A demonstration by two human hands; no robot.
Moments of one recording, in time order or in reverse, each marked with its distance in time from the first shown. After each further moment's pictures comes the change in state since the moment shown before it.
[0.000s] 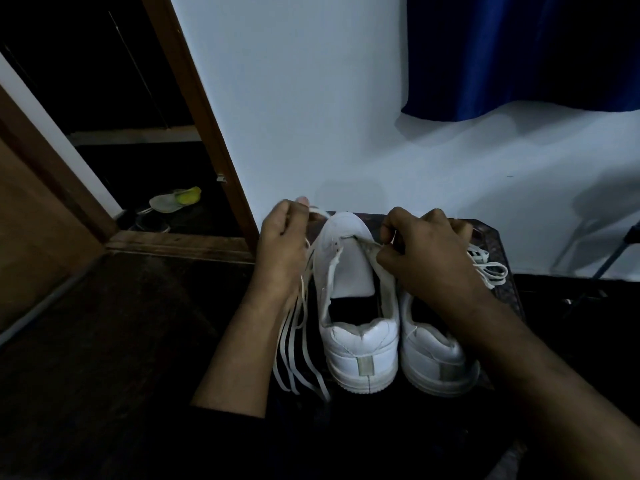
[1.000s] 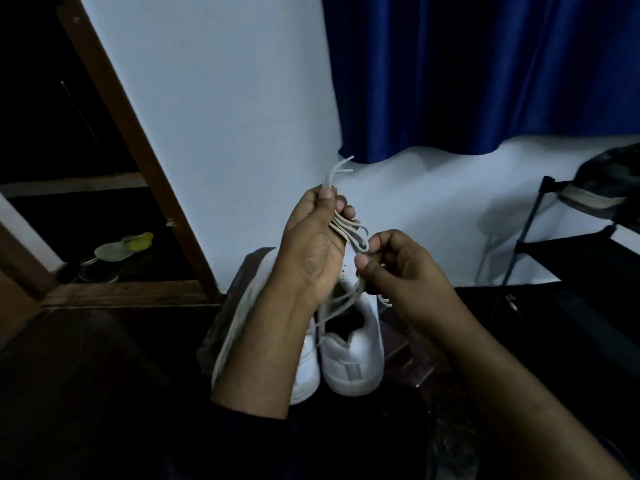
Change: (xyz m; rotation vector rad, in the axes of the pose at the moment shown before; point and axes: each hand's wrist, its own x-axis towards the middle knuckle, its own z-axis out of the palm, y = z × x) left_hand -0.056 0.089 0.130 -0.550 -0.308 -0.183; right_hand -0.056 0.038 -0.081 1.149 0.005 0.213
